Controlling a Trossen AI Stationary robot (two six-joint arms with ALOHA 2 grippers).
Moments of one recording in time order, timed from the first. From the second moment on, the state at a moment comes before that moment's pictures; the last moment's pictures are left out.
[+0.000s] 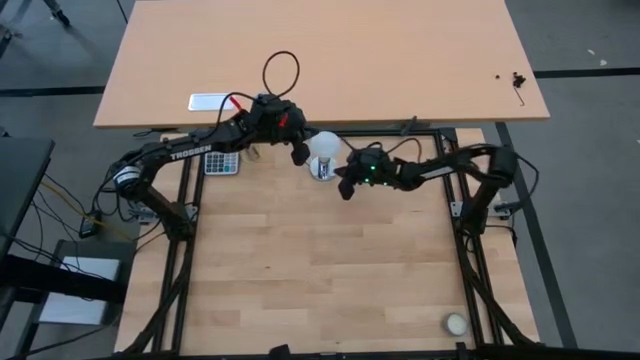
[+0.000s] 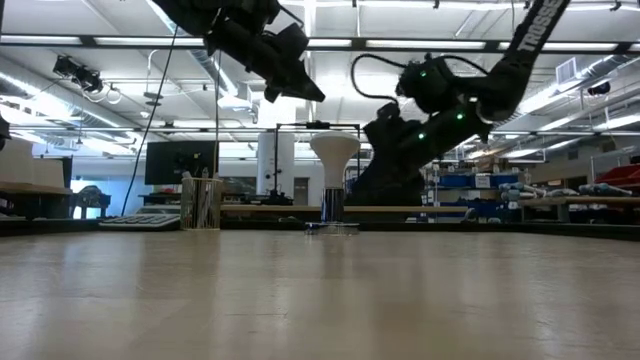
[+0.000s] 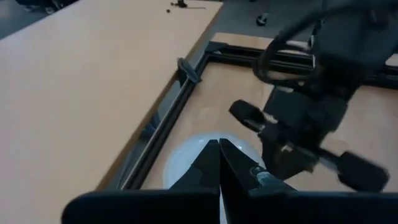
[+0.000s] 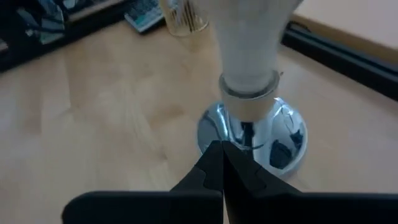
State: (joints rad) left arm 0.53 1.54 1.24 -0.12 0.16 0.12; right arm -0.40 1.72 0.70 0.54 0.03 0.24
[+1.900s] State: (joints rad) left arm 0.50 1.52 1.24 -0.37 0.23 0.21; right arm -0.12 1.63 0.85 0.40 0.21 0.23
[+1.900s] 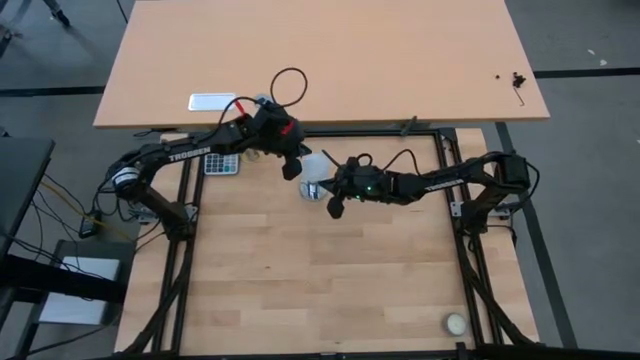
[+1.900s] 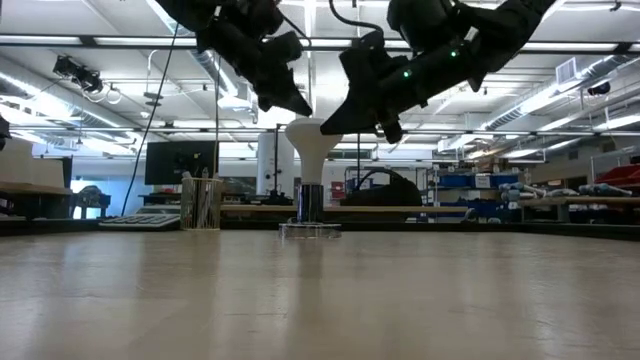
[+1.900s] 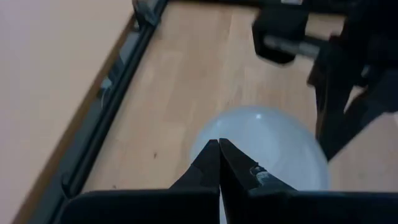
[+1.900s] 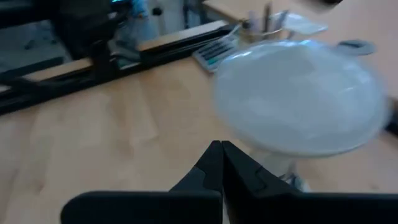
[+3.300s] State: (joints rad) left arm 0.45 1.57 1.24 -0.45 0.22 0.22; right arm -0.23 1.54 0.85 0.34 0.41 0.26
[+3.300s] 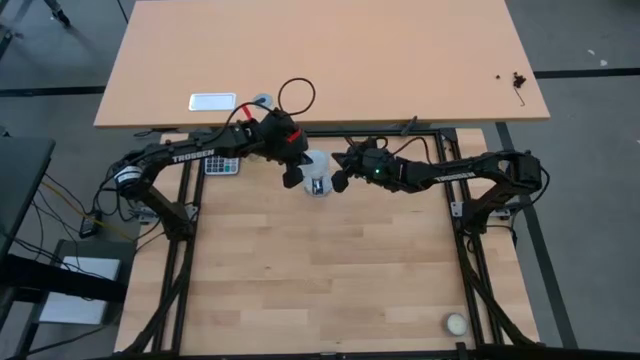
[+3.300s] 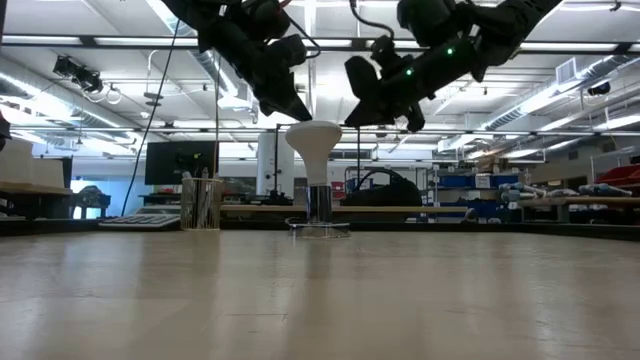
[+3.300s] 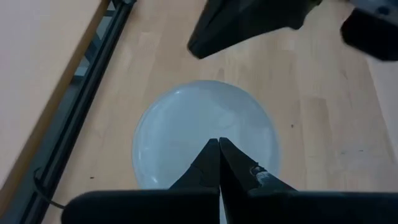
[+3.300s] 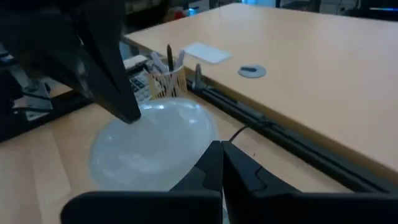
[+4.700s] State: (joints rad) left arm 0.45 1.58 1.24 -0.43 0.20 0.21; right arm -0.25 1.62 0.74 0.49 0.10 0.15
